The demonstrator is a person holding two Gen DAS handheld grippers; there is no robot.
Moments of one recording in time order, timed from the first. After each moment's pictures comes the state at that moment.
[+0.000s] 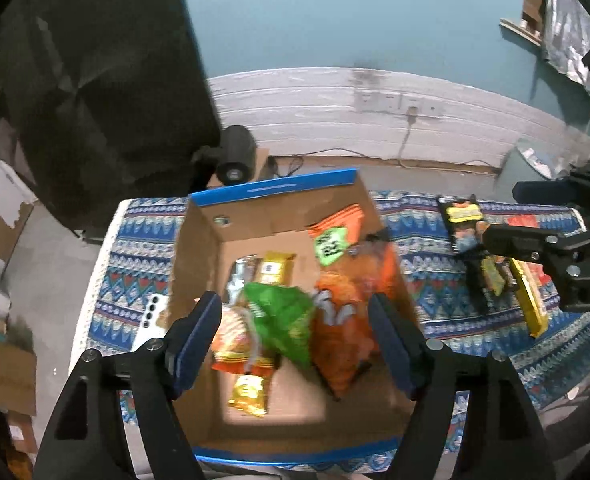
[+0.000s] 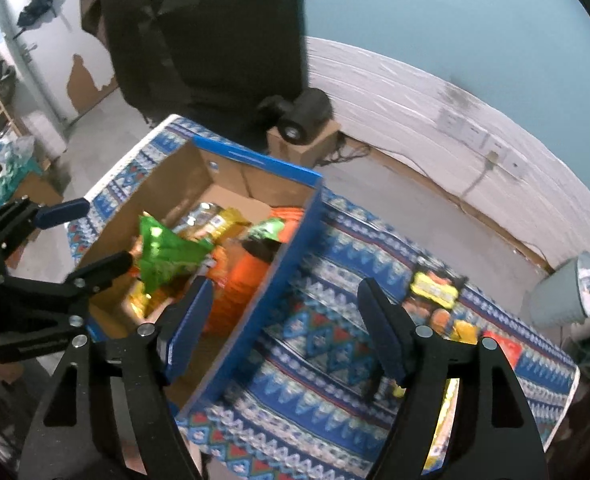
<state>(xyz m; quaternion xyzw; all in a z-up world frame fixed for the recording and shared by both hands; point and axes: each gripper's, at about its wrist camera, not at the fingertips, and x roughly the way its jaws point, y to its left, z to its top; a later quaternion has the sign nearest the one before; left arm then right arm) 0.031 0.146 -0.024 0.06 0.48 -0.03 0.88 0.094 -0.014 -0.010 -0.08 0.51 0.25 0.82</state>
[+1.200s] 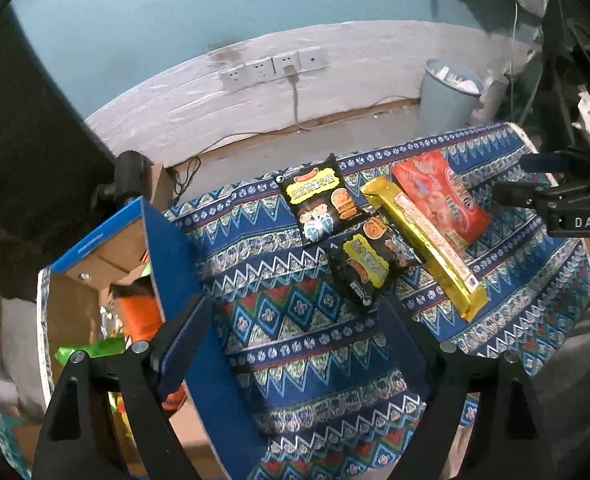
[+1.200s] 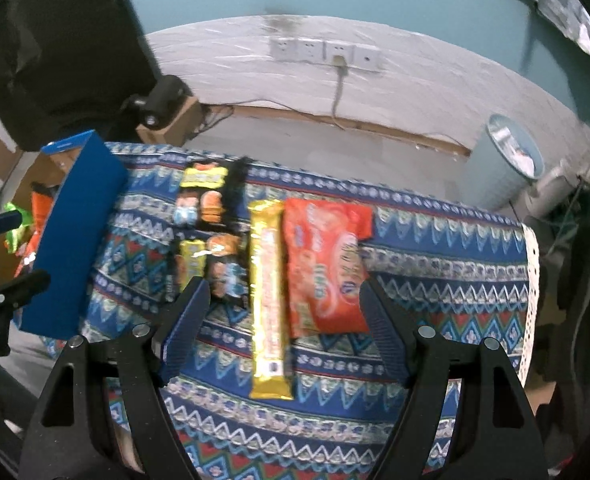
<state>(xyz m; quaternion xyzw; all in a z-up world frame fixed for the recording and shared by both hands) 0.042 -0.057 -0.062 0.17 0.52 -0.14 0.83 0.073 -0.274 -0.067 0.01 0.55 0.08 0.83</state>
